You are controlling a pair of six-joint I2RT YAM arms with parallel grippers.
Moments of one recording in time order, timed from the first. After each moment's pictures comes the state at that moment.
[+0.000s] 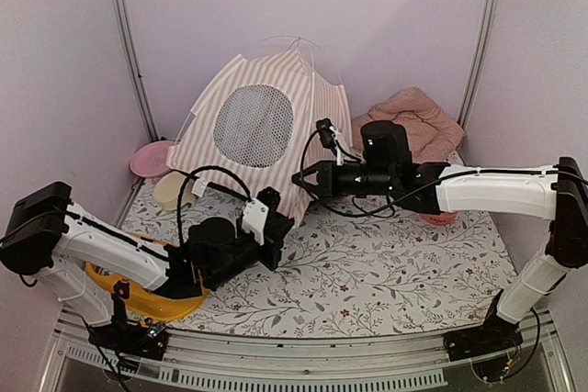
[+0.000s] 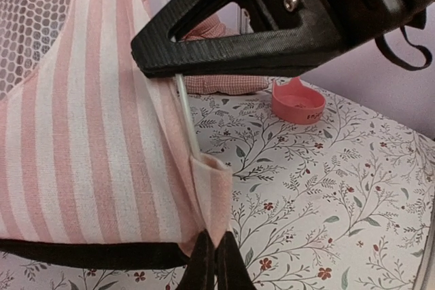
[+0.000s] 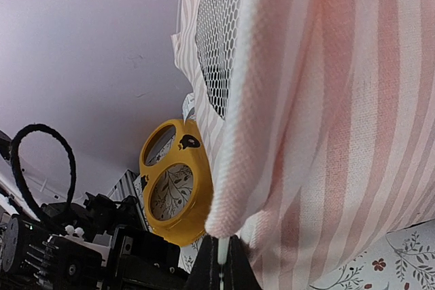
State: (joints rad) left arm -1.21 1.53 0.57 0.82 -0.47 -0.09; right arm 0.87 1.60 1.13 0.17 -0.29 0.56
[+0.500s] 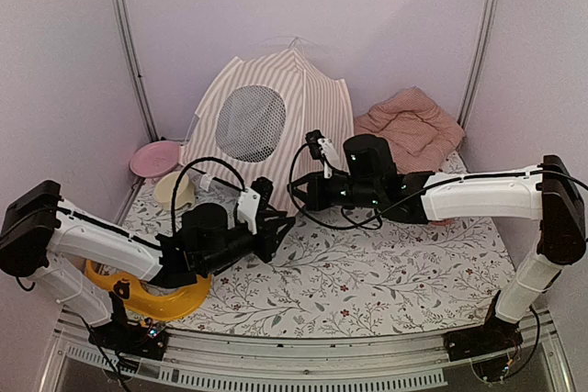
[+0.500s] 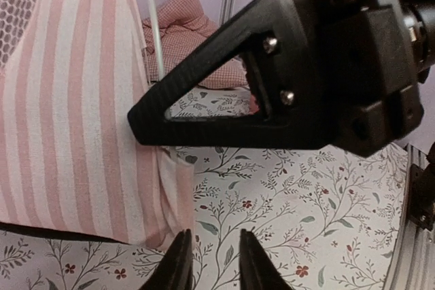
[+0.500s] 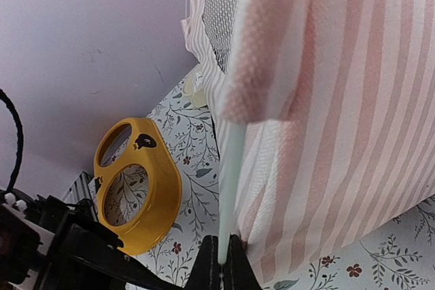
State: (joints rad) left arm -1.10 1.48 0.57 0.74 -0.28 -0.21; right arm 0.94 1.67 1.14 0.19 -0.12 0.48
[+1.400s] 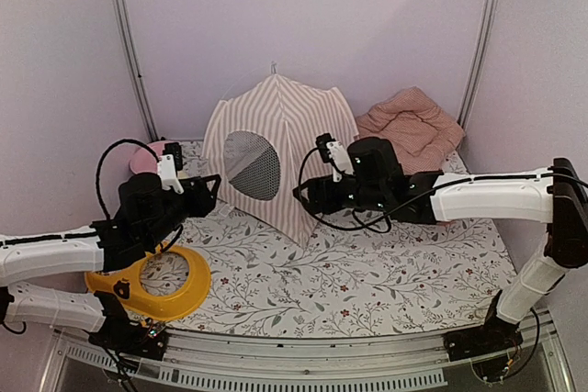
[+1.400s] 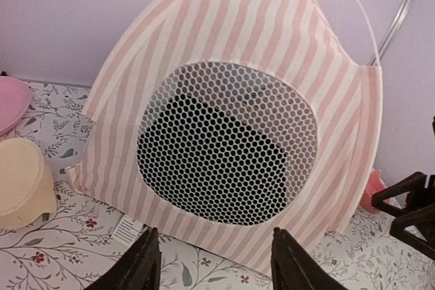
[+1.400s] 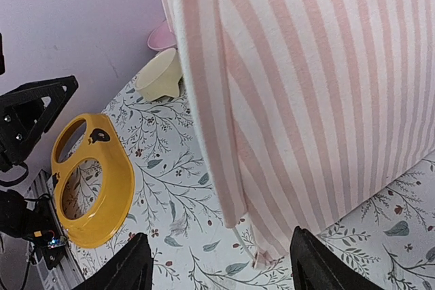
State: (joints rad) left arm -0.76 1.01 0.47 0.37 -0.40 -0.45; right arm 0.94 1.63 1.11 0.07 0.04 0.41
